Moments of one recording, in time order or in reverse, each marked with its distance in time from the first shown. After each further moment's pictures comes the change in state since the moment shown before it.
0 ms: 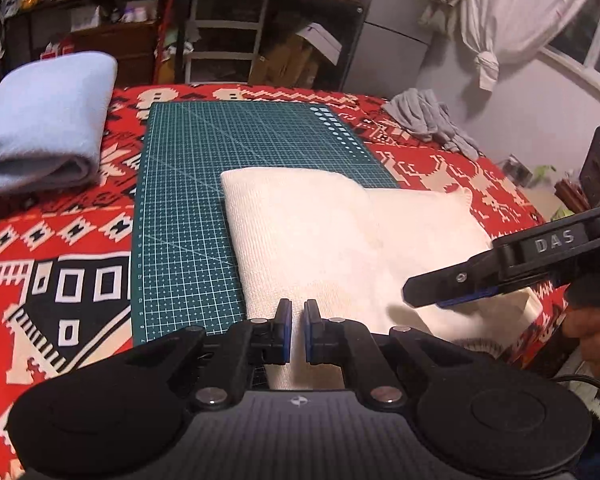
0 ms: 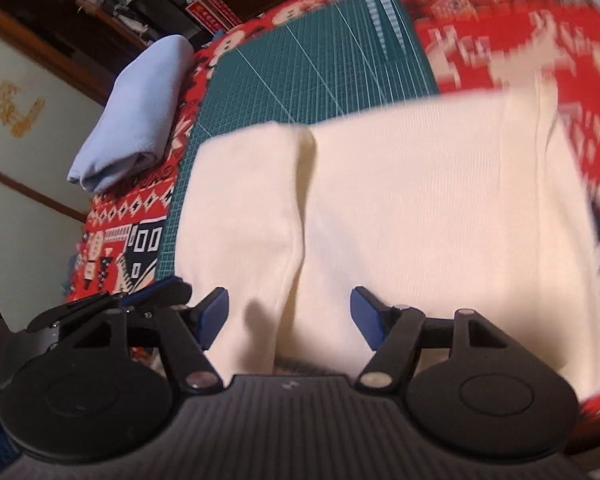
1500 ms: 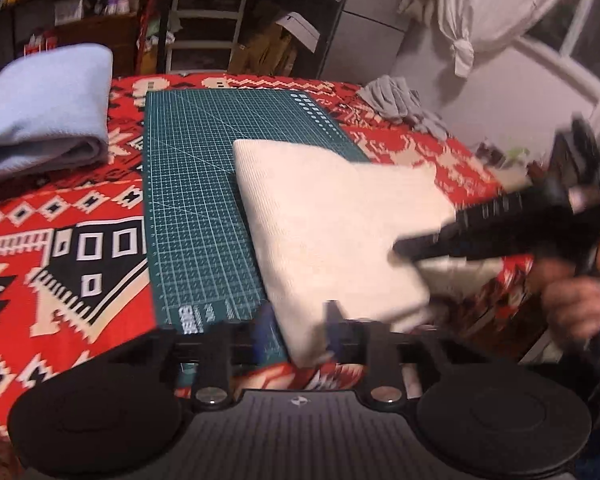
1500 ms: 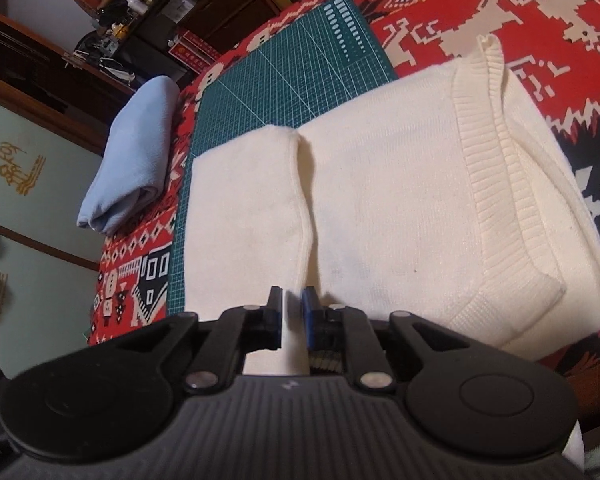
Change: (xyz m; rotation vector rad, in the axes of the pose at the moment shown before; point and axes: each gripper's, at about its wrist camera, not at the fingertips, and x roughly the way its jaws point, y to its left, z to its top) left arm -0.052 -0.004 -0.031 0.083 0.033 -0.038; right arm -0.014 -0.016 -0.023 0.136 -0.075 0.041
